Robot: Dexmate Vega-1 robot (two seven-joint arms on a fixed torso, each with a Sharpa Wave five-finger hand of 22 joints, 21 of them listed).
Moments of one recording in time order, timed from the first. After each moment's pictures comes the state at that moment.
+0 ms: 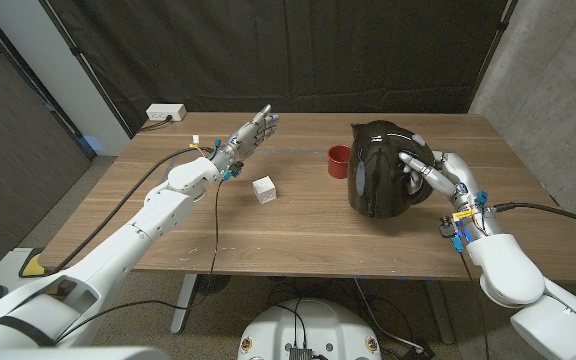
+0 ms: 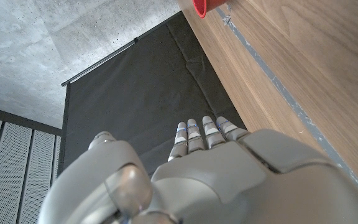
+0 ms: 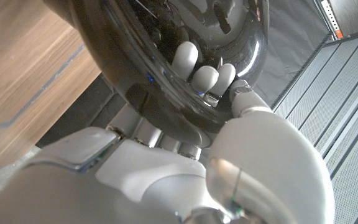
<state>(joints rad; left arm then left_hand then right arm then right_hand) 0.76 0.60 0.44 -1.49 -0.59 -0.13 -0.21 0.45 0.08 -0.09 0.10 0.30 0.11 0.06 0.20 0.19 0.11 0.01 0.21 0.19 0.04 0.01 0.19 0.18 -0.05 -0.04 0.20 0.18 -1.68 -0.69 0.03 -2.19 0.12 0.23 -0.38 0.80 0.03 0.49 -0.08 0.17 1.00 -0.12 0.86 0.61 1.16 -0.19 0.88 1.10 1.09 -0.19 0.85 0.90 0.69 -0.06 1.53 0.38</state>
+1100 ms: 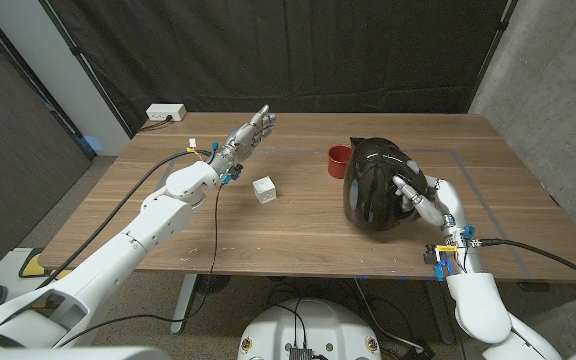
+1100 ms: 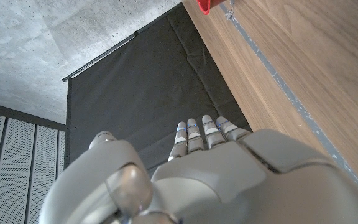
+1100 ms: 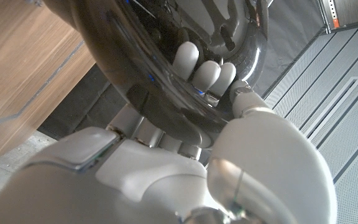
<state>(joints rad) 0.83 0.63 0.42 -1.58 -0.59 -0.12 -0.13 0.46 0.08 -0.09 0.10 0.30 0.11 0.06 0.20 0.19 0.11 0.01 0.21 0.19 0.04 0.01 0.19 0.18 -0.05 -0.04 0.20 0.18 -1.67 -0.57 -0.09 -2.03 -0.14 0.43 -0.56 0.77 0.01 0.50 -0.04 0.17 1.01 -0.12 0.83 0.56 1.17 -0.18 0.79 0.99 1.07 -0.19 0.84 0.89 0.67 -0.06 1.51 0.36</state>
